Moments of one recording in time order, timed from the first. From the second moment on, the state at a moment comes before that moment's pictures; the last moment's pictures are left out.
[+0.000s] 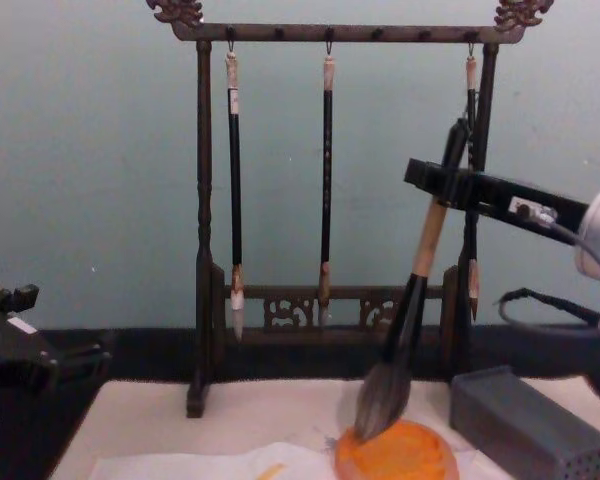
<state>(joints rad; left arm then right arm) -0.20 0.60 0.45 -1.41 -0.25 -0.12 0.03 0.42 0.33 -0.44 -1.38 0.66 0.03 0.28</state>
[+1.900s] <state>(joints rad) -0.20 0.60 0.45 -1.41 -0.25 -0.12 0.03 0.40 0.14 -0.49 -1.36 0.44 0.03 0.30</state>
